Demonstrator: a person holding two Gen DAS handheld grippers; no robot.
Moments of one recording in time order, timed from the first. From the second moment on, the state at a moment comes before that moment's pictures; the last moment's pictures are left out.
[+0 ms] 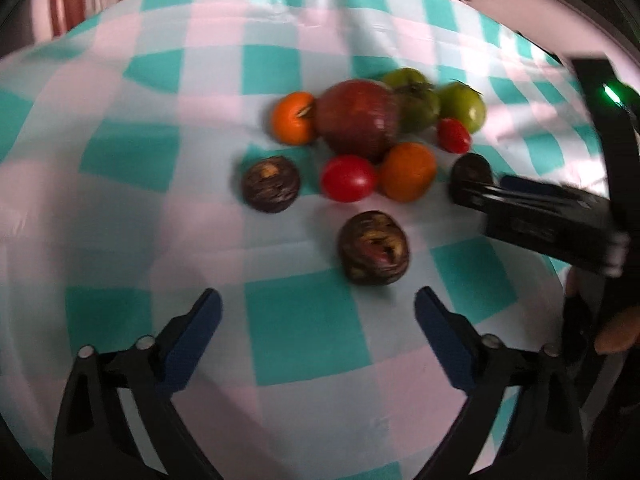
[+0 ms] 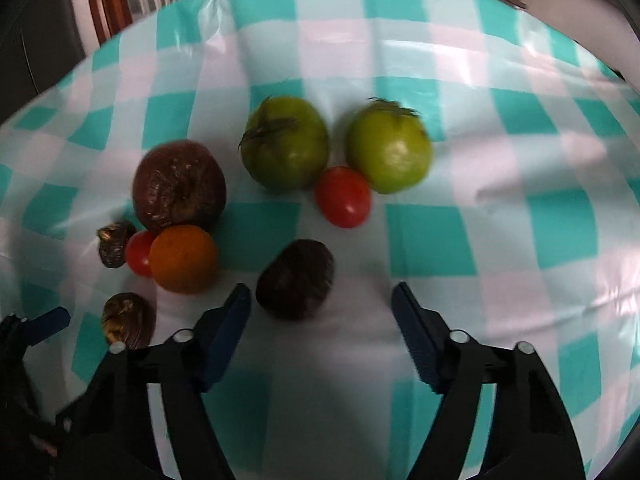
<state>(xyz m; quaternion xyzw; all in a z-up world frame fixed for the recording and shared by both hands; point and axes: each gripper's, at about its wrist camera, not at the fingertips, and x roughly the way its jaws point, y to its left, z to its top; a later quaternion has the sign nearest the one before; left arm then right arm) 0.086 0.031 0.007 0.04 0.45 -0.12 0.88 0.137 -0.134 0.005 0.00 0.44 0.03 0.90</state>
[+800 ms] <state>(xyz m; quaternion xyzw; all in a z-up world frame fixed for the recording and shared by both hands) 0.109 0.002 0.009 0.03 0.42 -0.15 0.89 0.145 -0.185 0.005 0.17 0.40 0.09 0.90</state>
